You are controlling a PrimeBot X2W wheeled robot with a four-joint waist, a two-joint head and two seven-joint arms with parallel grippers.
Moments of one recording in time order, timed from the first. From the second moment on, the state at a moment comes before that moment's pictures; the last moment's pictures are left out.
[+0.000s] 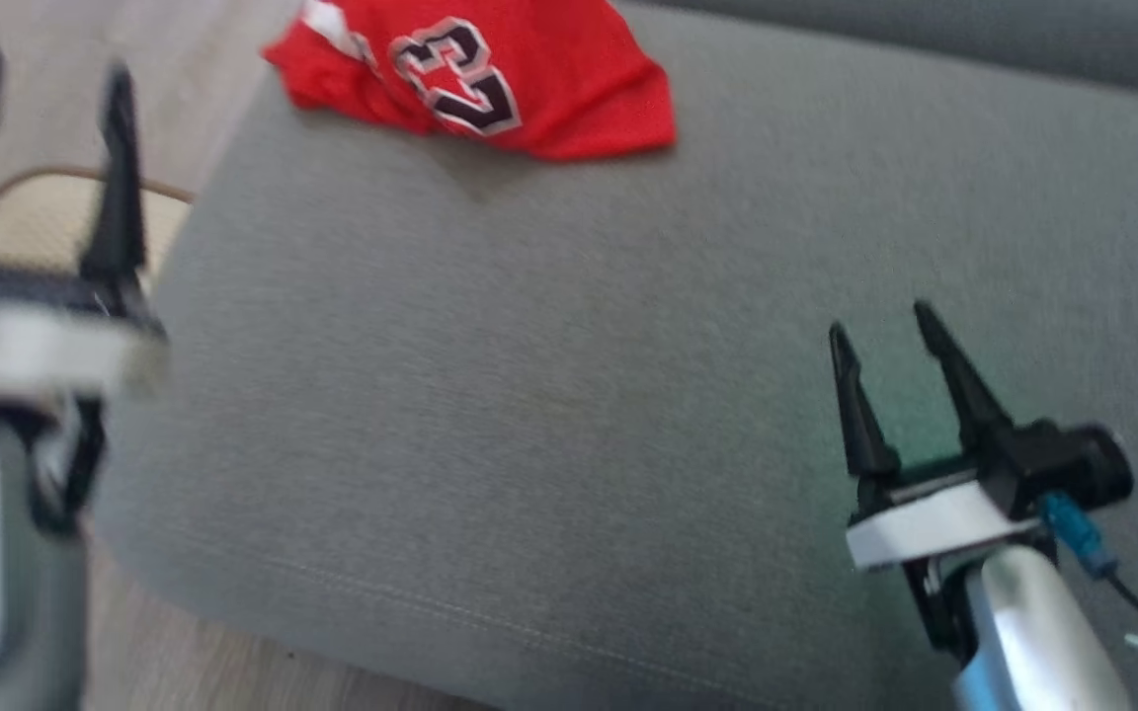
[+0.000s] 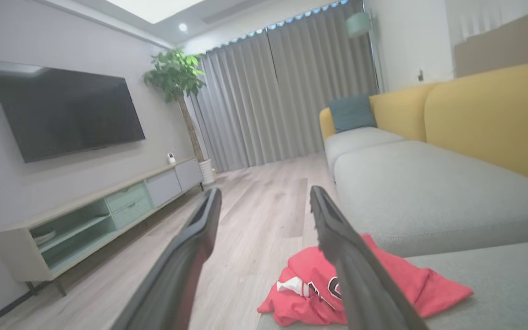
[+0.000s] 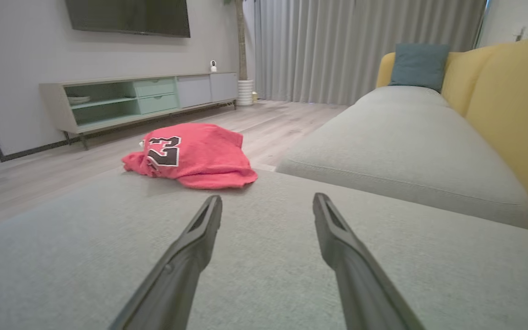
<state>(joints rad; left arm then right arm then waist) -0.29 0.24 -0.01 -0.14 -0.07 -0.06 -0.11 -0.13 -0.04 0.12 0.23 -0.01 0.12 -0.25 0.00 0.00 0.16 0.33</state>
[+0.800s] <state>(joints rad) -0.91 0.38 -0.17 0.69 -0.31 -0.13 0.21 -0.24 -0.05 0.08 0.13 -0.05 0.12 -0.25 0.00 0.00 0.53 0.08</state>
